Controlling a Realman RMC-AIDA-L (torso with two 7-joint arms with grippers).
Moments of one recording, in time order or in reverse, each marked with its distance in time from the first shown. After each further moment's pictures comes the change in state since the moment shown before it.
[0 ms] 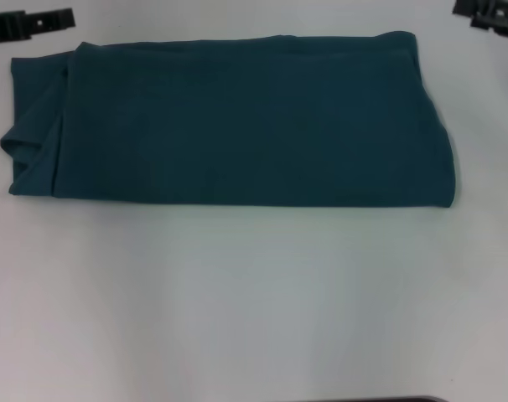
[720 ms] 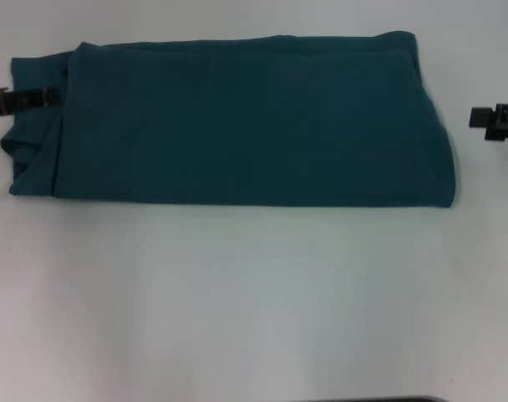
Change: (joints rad) left arm 0.099 0.032 0.010 0.052 0.024 0.072 -0.005; right arm -0.073 -0.045 -0.048 -0.044 -0.208 -0.164 0.218
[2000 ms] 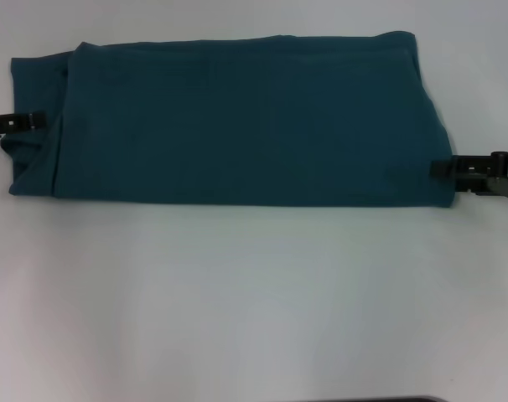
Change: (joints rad) left arm 0.021 0.023 0.002 0.030 0.034 -0.003 0.009; right arm -0.010 0.062 -0.049 0.108 -0.055 0.146 0.002
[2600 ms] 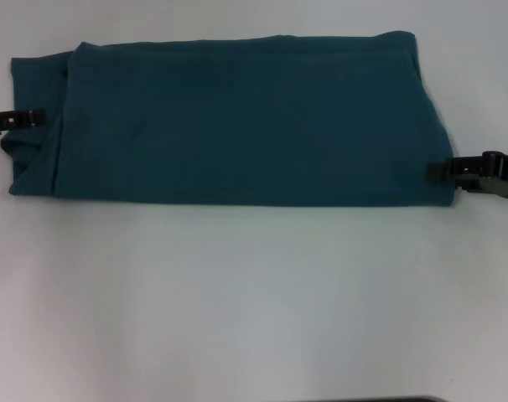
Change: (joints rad) left arm -0.006 0.003 0.000 0.002 0.000 -0.001 0.000; right arm 0.008 0.009 -0.010 0.002 0.000 0.023 0.000
